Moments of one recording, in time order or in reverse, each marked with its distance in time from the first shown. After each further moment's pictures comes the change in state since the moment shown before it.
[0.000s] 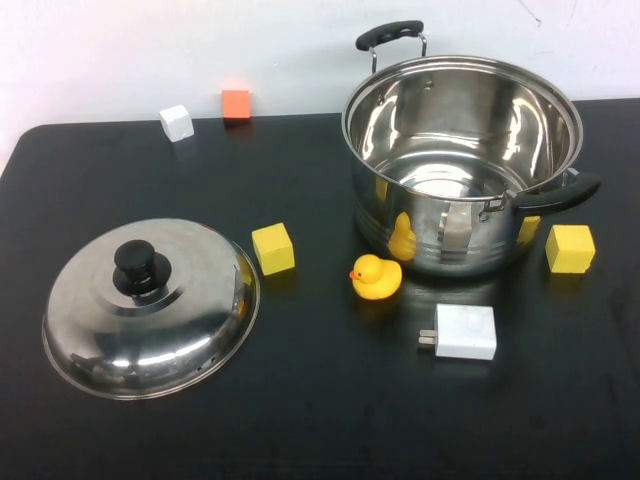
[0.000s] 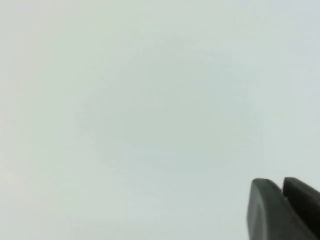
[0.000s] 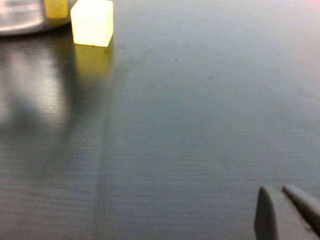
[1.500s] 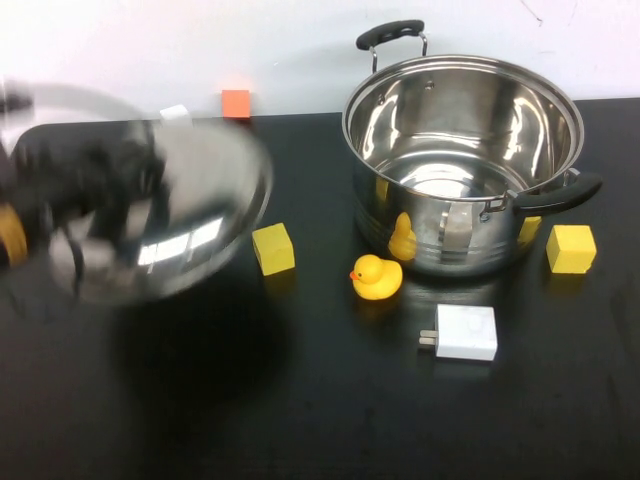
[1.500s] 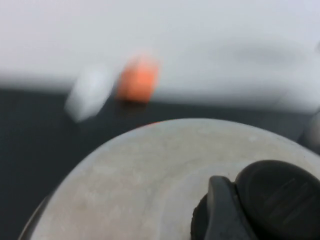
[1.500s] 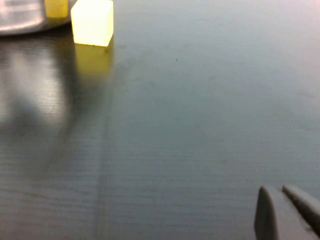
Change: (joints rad) right arm 0.000 0.000 0.000 0.000 0.000 0.000; left arm 0.000 0.776 -0.458 0.846 0.217 -0.730
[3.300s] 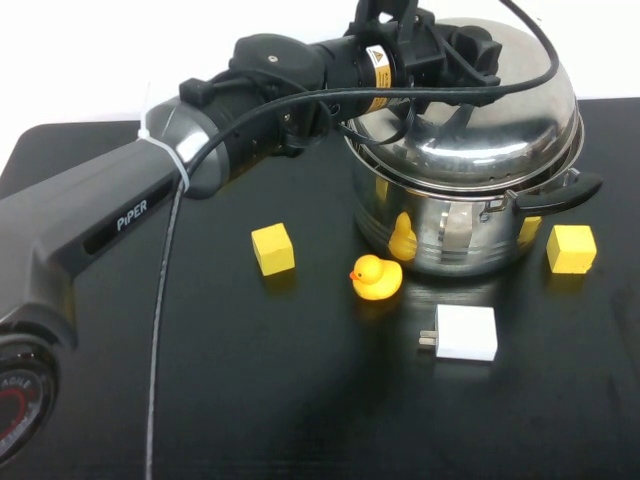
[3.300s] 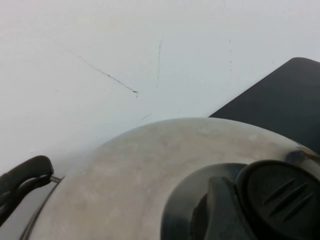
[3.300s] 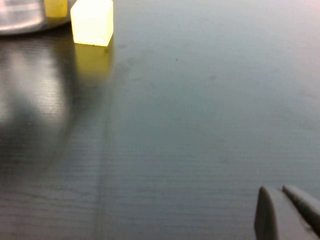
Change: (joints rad) right arm 0.000 0.000 0.000 0.000 0.000 0.000; left arm -0.536 0.663 -1.046 0.842 0.177 -0.633
